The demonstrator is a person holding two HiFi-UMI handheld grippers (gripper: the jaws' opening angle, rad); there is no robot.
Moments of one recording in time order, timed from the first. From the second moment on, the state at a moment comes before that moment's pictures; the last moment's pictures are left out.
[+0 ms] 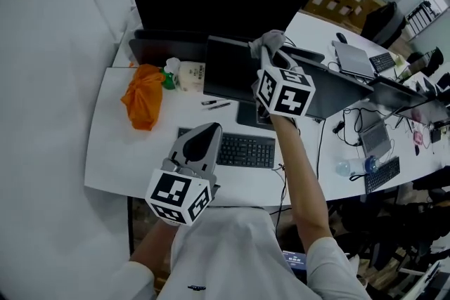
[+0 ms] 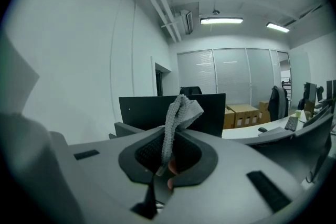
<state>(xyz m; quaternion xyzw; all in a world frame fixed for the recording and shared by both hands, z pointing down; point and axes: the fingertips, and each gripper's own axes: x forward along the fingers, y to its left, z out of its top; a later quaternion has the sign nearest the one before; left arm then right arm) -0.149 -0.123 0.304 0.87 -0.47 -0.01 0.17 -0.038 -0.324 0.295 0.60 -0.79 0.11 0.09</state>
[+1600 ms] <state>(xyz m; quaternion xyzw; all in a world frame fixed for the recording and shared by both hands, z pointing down) -0.062 -0.109 0.296 0.90 -0.41 0.00 0.16 0.169 -0.288 0.302 0.69 -0.70 0.16 0.12</state>
